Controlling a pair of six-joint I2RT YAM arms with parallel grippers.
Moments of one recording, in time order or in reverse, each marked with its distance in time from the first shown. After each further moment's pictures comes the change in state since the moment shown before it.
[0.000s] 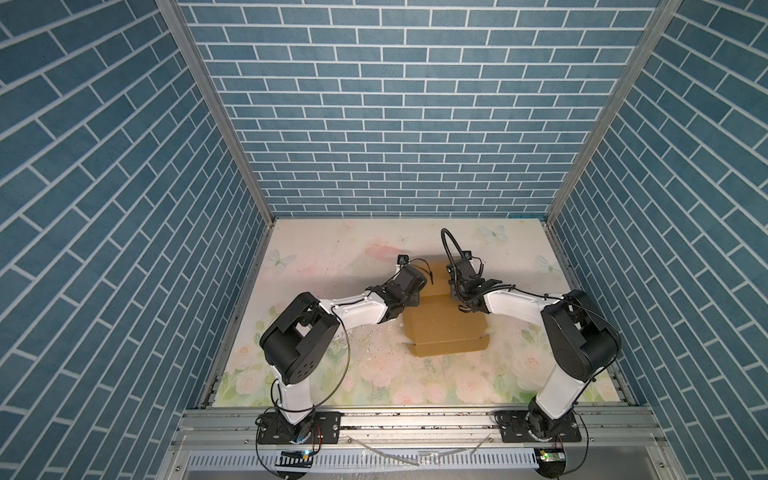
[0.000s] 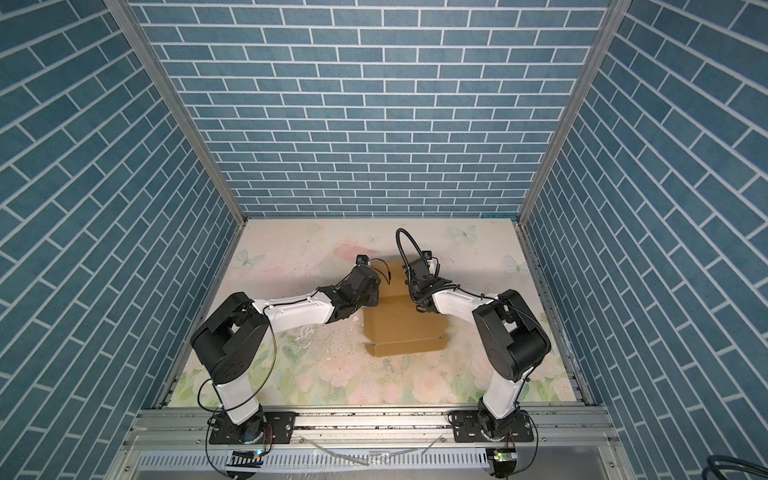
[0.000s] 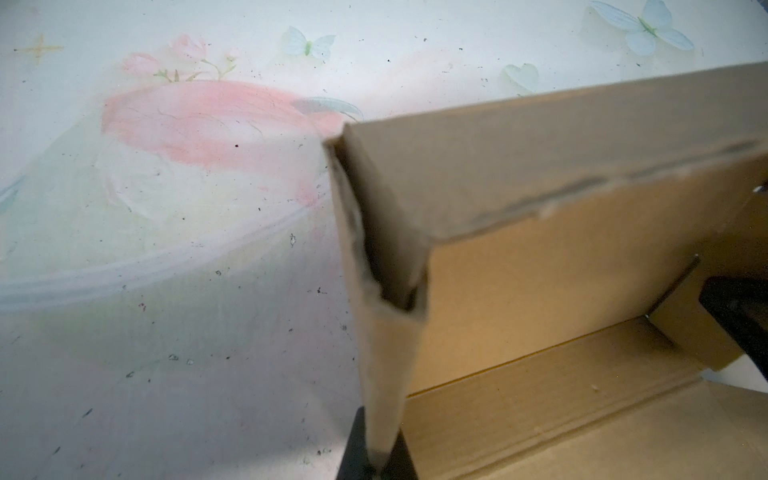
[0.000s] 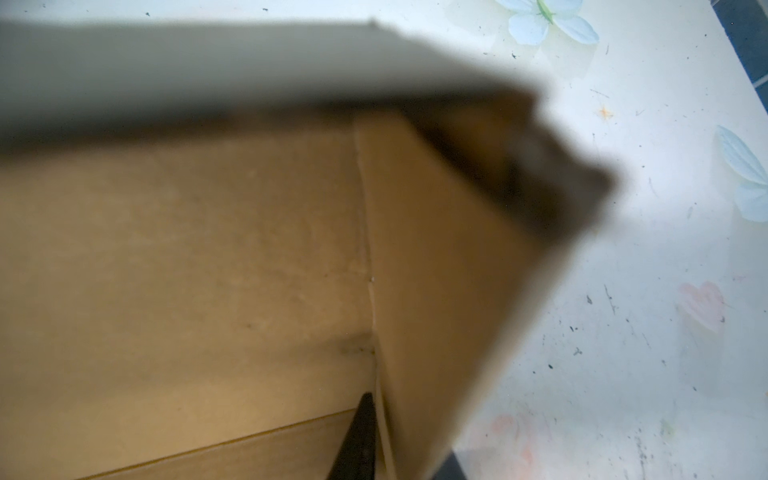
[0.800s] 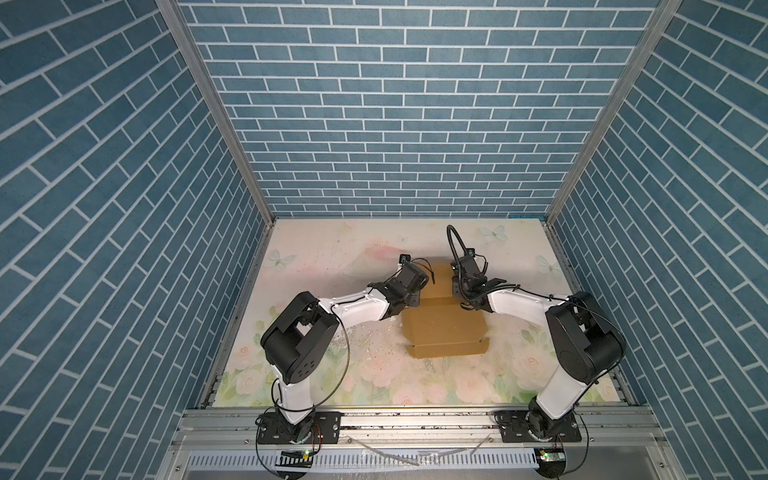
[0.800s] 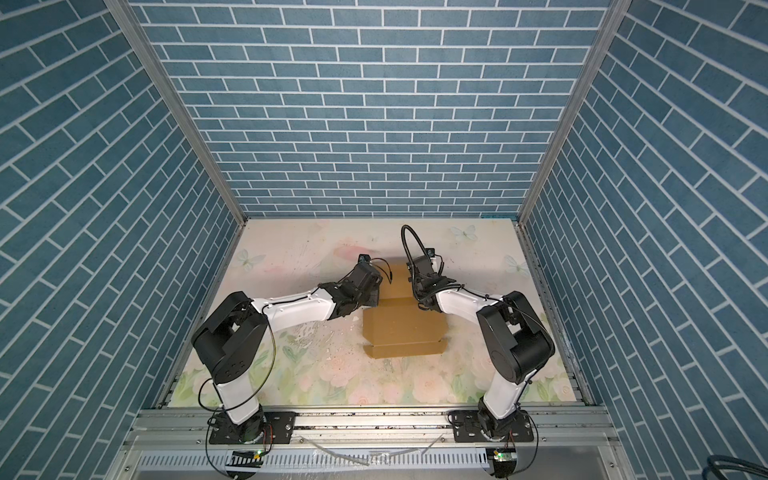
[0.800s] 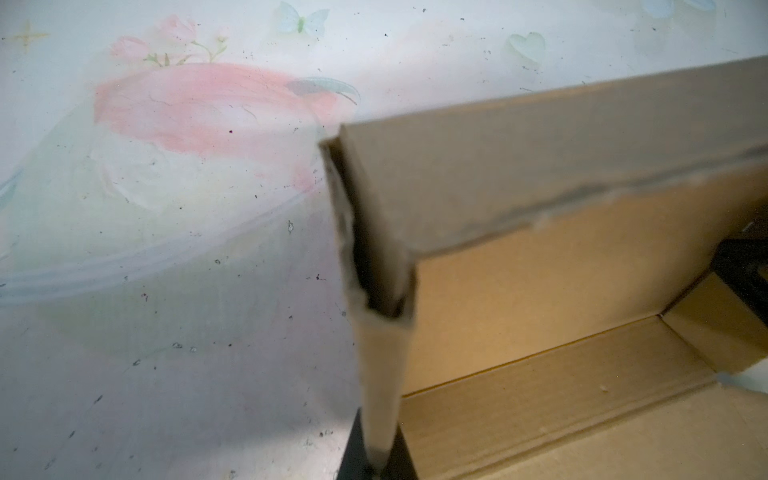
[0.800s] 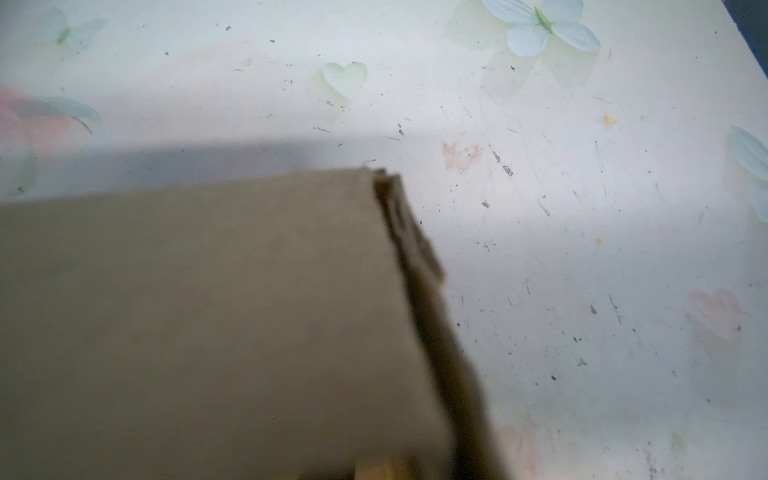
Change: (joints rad) left arm 0.000 0.010 0.070 -0.127 0.018 0.011; right arm -0.026 -0.027 -0.006 0.014 -0.049 0.003
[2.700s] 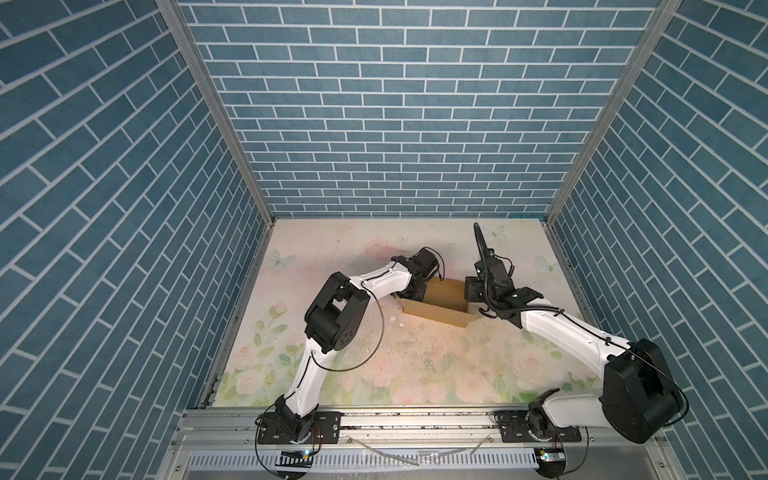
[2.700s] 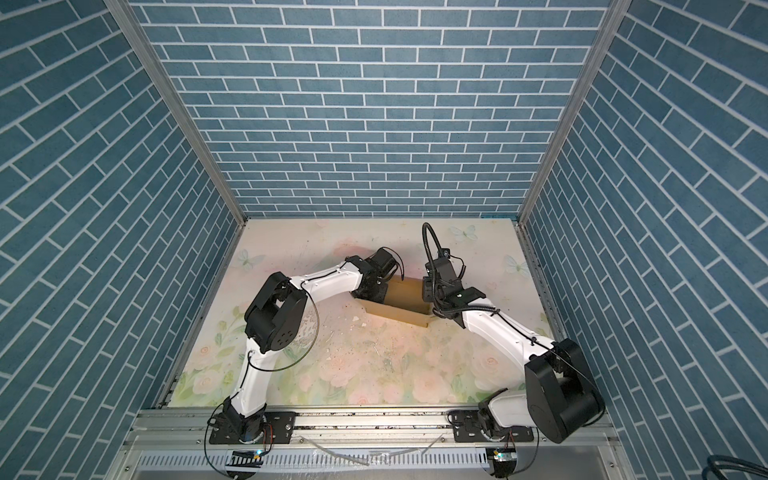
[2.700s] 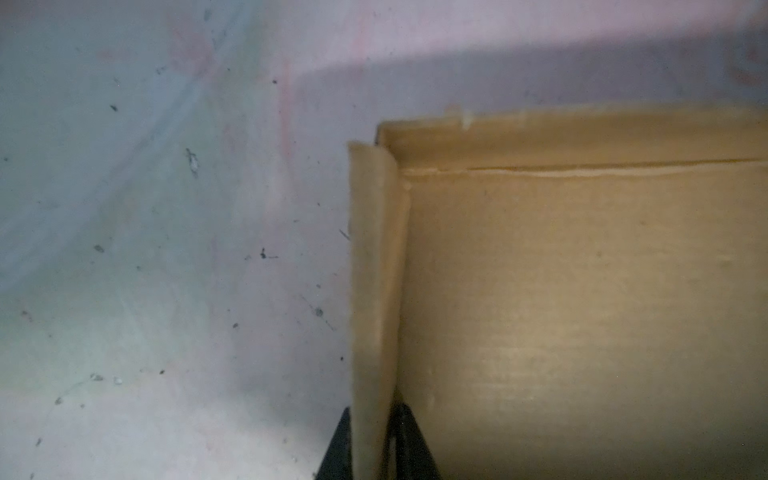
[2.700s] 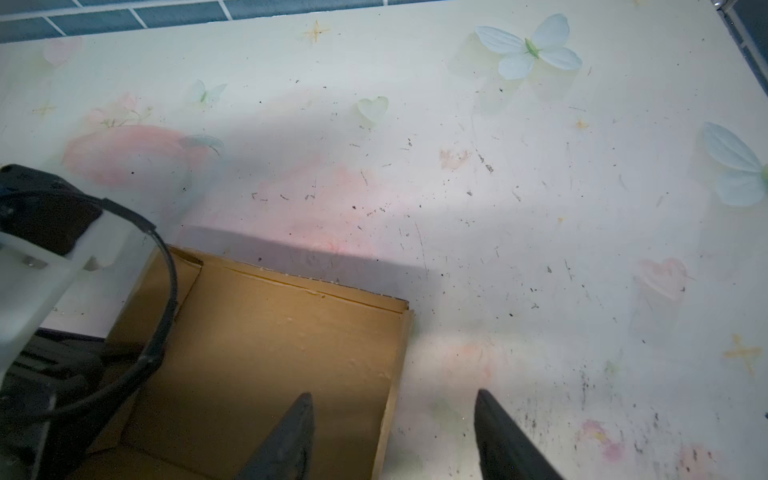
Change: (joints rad) left arm 0.053 0.359 0.508 -0.576 0.121 0.107; right arm -0.035 -0.360 -0.119 -0.133 -0.152 0.000
